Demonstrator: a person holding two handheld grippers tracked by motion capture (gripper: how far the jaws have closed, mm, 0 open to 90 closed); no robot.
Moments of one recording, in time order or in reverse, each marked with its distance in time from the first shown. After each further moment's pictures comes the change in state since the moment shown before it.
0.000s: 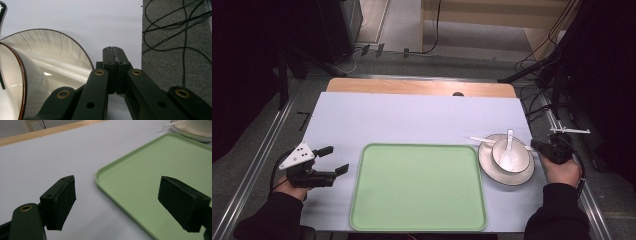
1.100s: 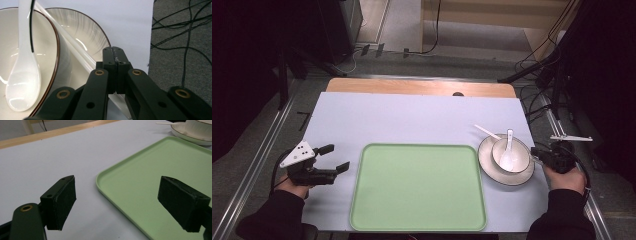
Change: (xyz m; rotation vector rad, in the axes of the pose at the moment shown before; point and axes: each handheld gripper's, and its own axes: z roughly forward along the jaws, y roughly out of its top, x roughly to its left) left arm 0.002 0.002 0.003 -0.014 -0.001 -0.004; right arm 0.011 -0.018 -0.020 0.019 0.019 -0.070
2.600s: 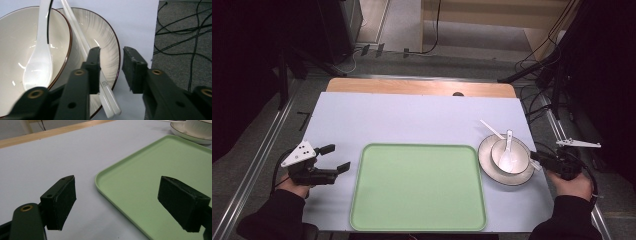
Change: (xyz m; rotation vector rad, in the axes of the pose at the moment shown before) left arm 0.000 0.001 0.002 0.009 -0.006 0.004; right arm -0.001 -0.011 -0.017 -0.046 0.055 -0.025
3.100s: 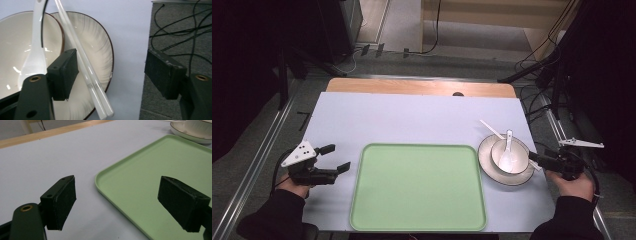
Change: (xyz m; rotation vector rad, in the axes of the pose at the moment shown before) left arm 0.000 0.000 0.000 0.002 -0.002 0.004; right arm -0.006 0.000 -0.001 -0.019 0.010 0.017
